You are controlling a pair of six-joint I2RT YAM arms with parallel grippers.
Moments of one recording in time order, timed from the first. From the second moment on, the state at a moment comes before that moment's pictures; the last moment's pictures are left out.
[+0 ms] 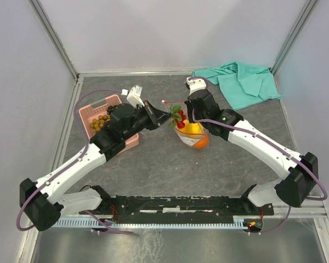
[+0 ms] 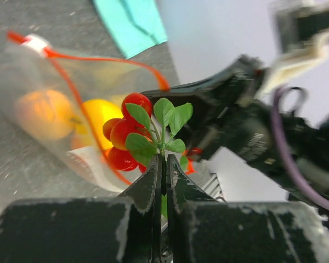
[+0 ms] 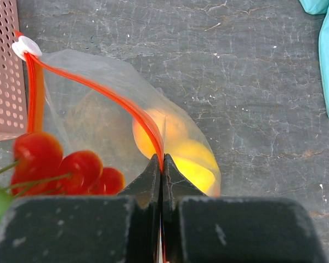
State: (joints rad) left arm -0.71 1.09 0.97 -0.02 0.07 -0.89; right arm 0.75 1.42 1.30 -0.48 0.38 0.25
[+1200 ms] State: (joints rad) left arm -0.84 1.40 1.30 -0.48 -0.27 -0.92; right arm 0.76 1.37 1.23 -0.42 0.29 0.33
